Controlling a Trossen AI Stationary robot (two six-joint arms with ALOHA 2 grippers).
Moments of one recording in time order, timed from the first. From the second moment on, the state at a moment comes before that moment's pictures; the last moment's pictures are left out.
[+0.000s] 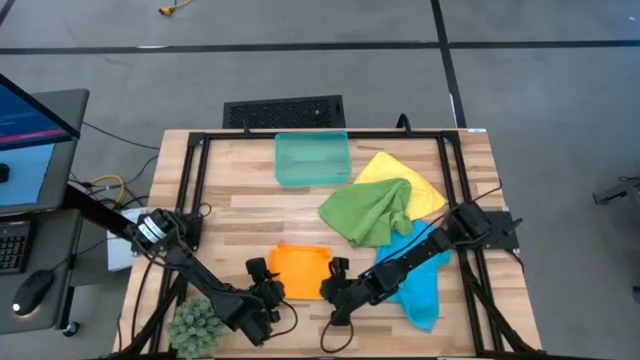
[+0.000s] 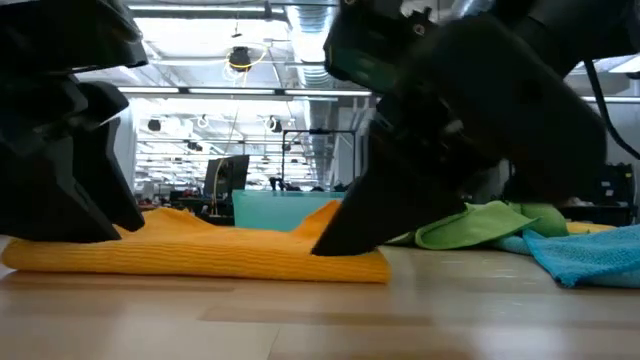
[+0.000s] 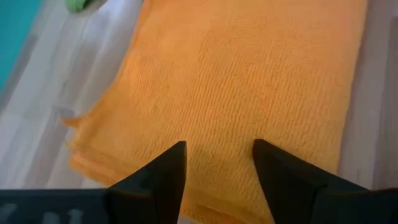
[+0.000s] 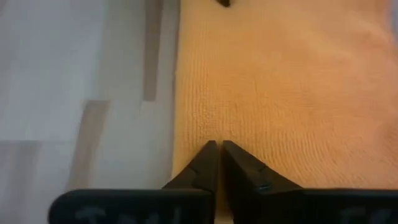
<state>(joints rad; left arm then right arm) -0.78 1.98 1.12 -0.66 -0.75 -0.96 0.53 2.11 1.21 0.01 0.36 0.36</state>
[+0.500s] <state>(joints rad) -0.80 1.98 1.12 -0.61 -0.67 -1.05 0.53 2.11 1.21 -0.05 0.34 0.39</state>
